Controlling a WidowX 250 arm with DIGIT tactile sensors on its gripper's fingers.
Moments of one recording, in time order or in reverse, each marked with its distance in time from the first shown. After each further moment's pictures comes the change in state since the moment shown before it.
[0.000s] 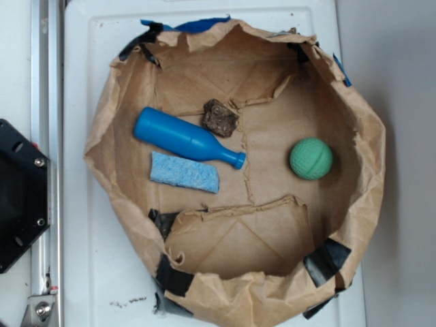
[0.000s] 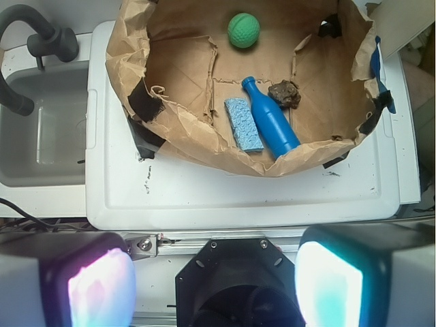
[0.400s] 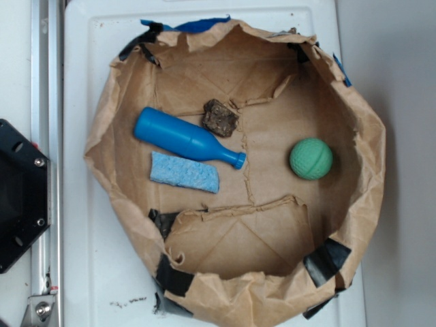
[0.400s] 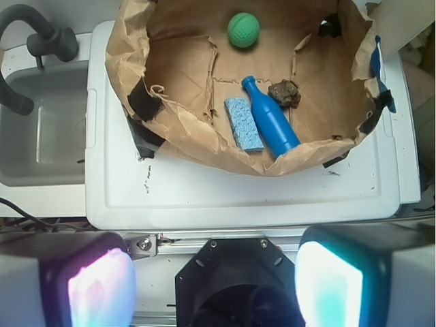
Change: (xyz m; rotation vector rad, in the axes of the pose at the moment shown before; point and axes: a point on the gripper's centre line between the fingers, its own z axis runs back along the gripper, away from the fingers) arm 0.000 0.000 -0.003 0.003 0.006 0.004
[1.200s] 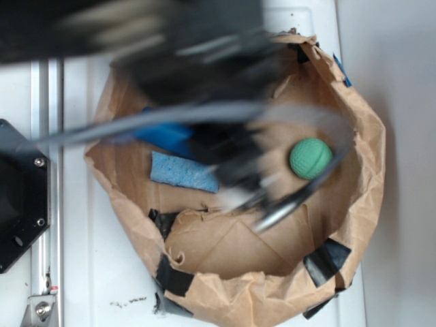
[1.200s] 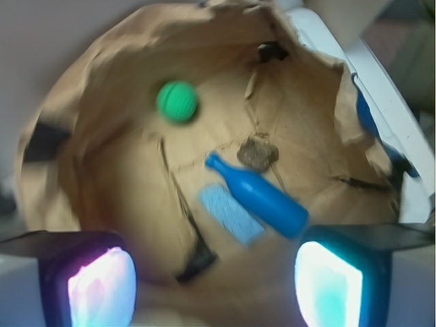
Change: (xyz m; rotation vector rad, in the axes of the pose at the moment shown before) arm 0.135 0.053 -0.073 0.024 0.089 0.642
